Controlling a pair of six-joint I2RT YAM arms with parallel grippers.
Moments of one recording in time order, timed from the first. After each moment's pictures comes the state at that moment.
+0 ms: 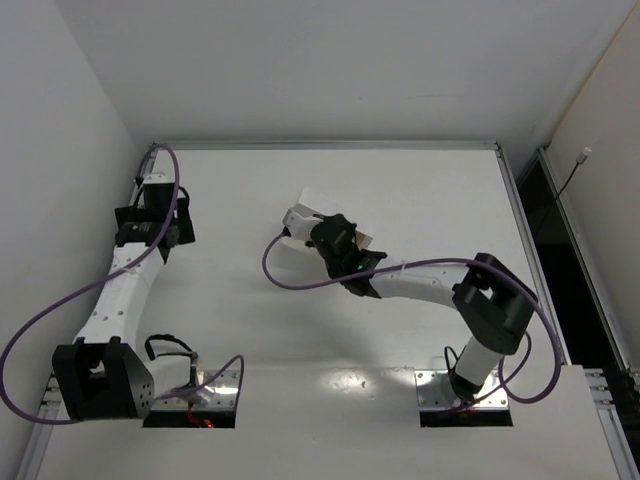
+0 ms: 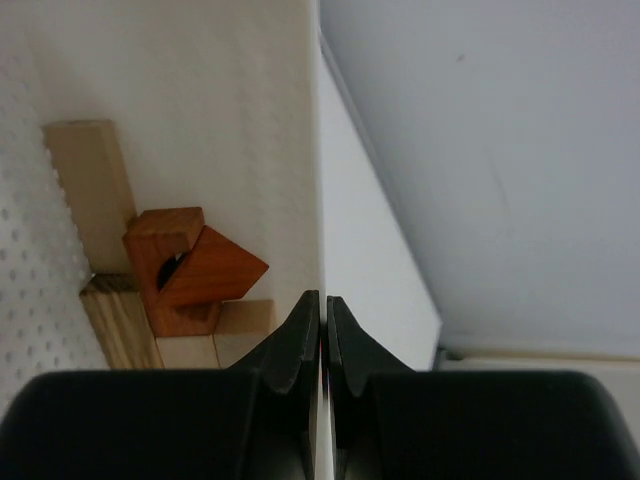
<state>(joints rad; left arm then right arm) 0.05 1.17 0.99 -0.62 -0.51 -0.11 0.91 1.69 0.98 0.27 0.71 -0.70</state>
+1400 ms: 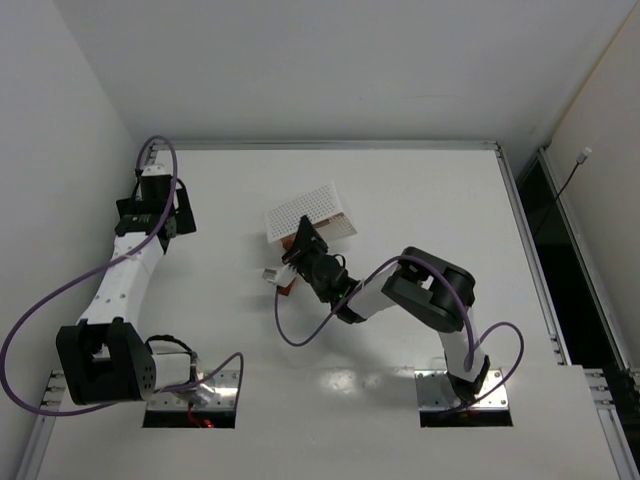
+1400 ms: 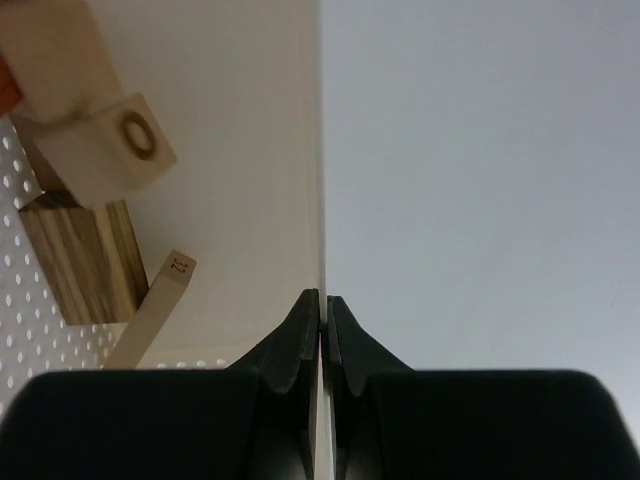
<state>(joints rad) 0.09 1.25 1.02 -0.53 -0.43 -0.11 0.99 2.03 0.81 1.23 0.52 -1.96</state>
